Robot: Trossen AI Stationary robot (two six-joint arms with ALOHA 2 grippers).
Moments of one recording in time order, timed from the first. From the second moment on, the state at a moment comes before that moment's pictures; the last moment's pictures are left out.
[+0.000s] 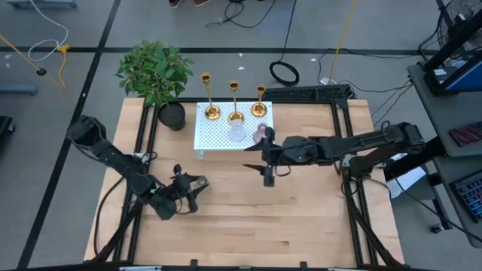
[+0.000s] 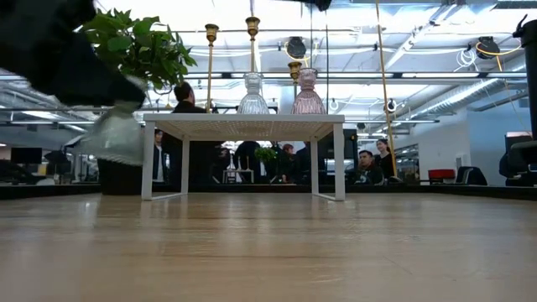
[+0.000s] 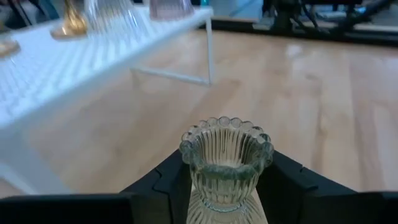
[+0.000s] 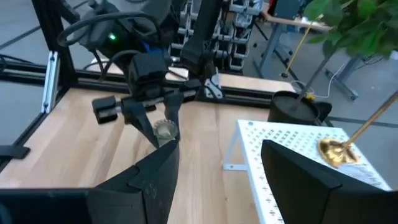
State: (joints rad) left arm -0.71 1.34 0.48 0.17 -1.05 -0.63; right arm 0.15 1.40 1.17 -0.08 0.21 -0.06
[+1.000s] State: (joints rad) left arm -0.20 1.16 0.48 0.67 -0.82 0.05; right arm 0.15 1.35 1.17 -0.13 0.21 -0.12
